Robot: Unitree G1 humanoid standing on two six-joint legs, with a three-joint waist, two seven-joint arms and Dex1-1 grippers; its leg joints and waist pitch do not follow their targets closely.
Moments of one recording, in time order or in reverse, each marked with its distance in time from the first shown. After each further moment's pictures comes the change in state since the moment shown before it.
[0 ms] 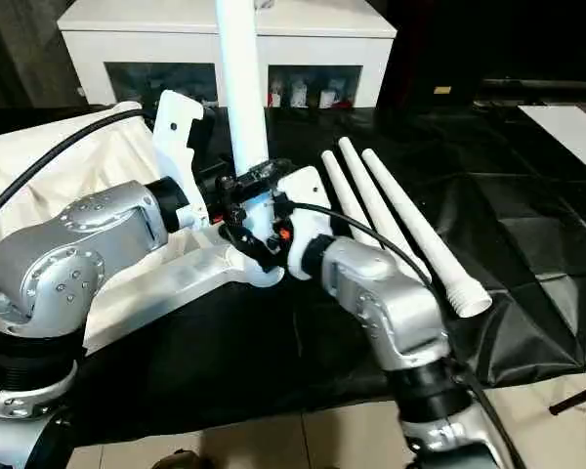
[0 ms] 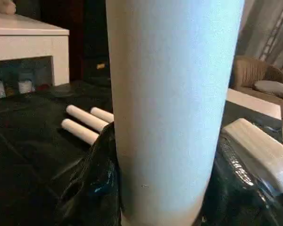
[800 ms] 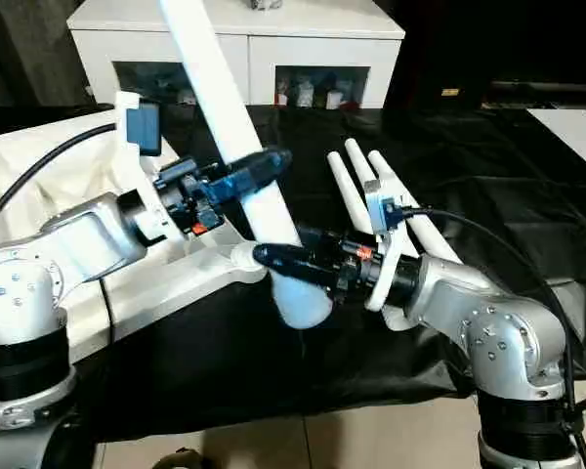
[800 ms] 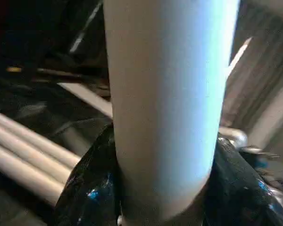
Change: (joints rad) left arm 0.050 -0.078 0.244 0.000 -0.352 0.148 -0.118; right arm 0.137 -0.206 -0.282 -0.234 0.430 0.248 0.339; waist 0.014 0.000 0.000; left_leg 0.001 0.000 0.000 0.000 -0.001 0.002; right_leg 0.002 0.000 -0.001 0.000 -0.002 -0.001
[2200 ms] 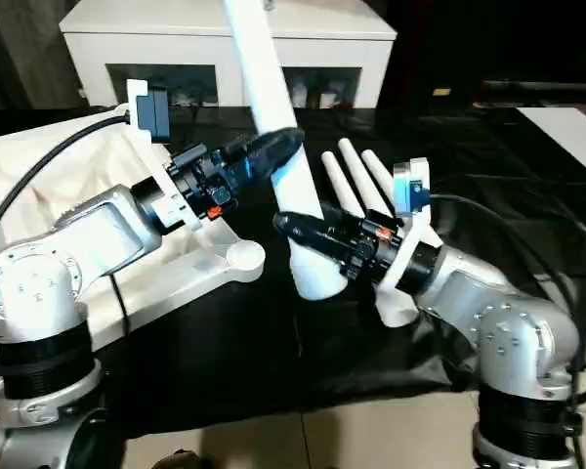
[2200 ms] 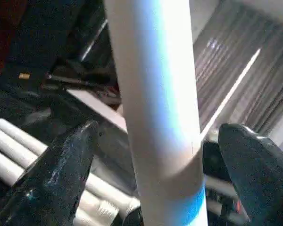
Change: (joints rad) left arm -0.023 -0.120 0.027 -0.035 0.049 0.049 0.056; right arm -0.007 0.057 -0.149 -0.006 0.069 0.094 0.005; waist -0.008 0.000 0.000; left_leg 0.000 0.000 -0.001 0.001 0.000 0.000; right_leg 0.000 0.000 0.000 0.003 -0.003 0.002
